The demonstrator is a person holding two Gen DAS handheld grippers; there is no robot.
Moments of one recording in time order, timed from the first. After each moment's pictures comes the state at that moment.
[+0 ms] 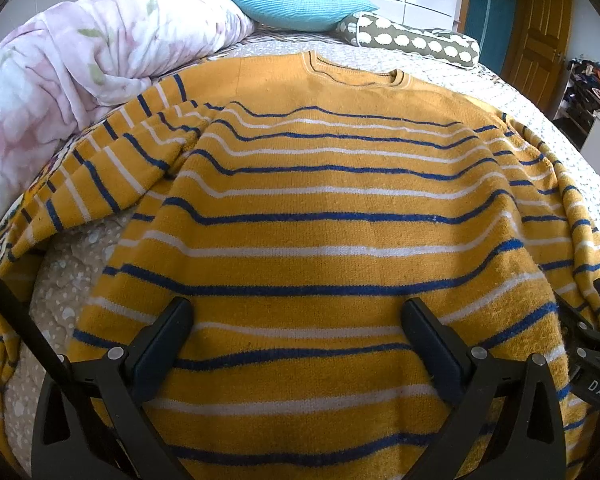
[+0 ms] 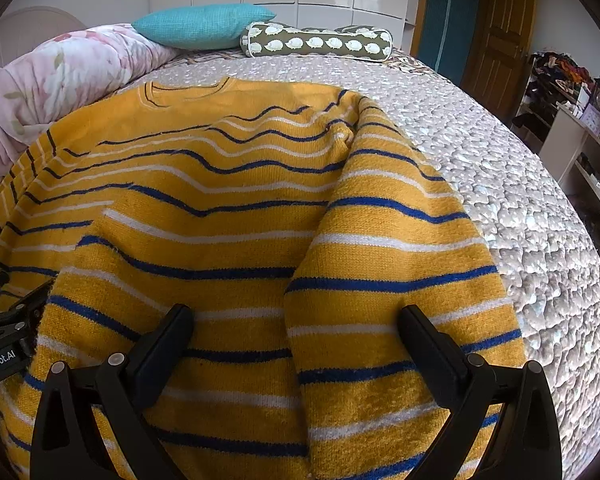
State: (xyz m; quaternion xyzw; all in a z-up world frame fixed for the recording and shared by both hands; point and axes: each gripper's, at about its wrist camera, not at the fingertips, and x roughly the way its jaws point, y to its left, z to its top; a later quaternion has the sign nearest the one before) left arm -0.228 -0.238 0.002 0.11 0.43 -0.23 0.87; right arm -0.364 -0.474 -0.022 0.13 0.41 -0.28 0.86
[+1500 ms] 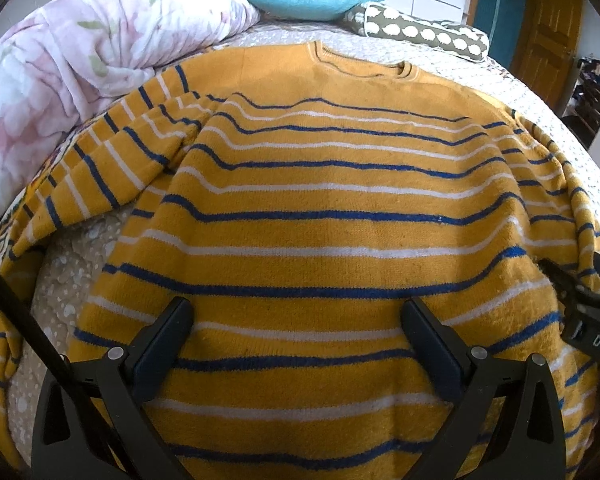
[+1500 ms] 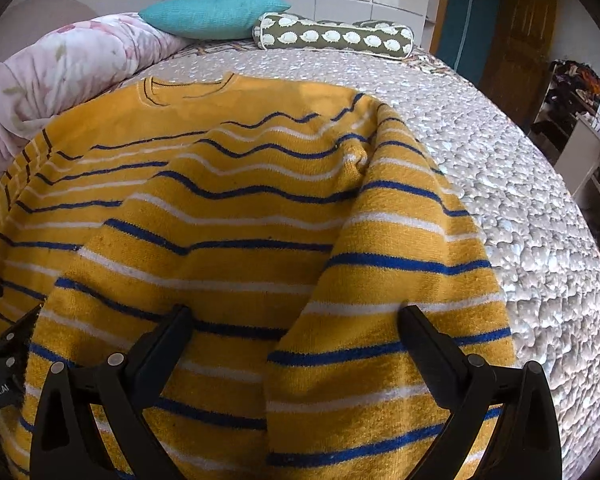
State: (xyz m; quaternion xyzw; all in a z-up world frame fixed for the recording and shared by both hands) left arm -0.225 -0.245 0.002 0.11 0.46 -0.21 0.86; right arm -0.339 -0.500 -0.022 0.12 0.43 -0.25 0.86
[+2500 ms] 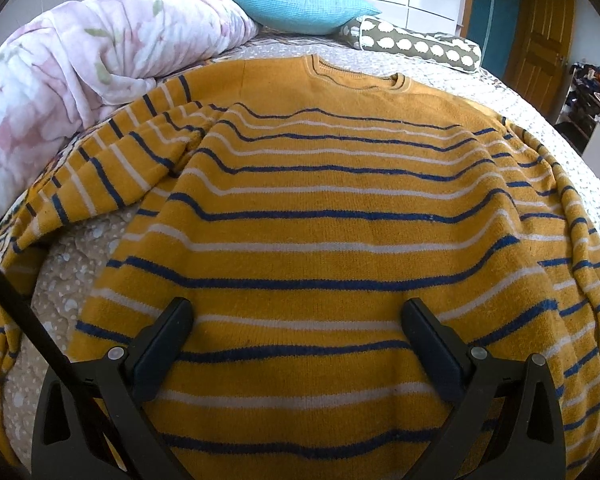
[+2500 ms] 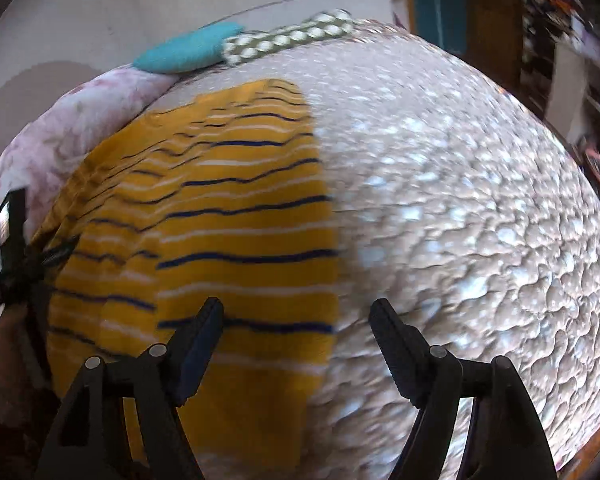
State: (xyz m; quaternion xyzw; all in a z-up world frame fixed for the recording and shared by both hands) left arm -0.235 -0.239 0.006 0.11 0.43 -0.22 0.87; right arm -0.519 -0.497 0.019 0.21 0.38 -0.20 0.88
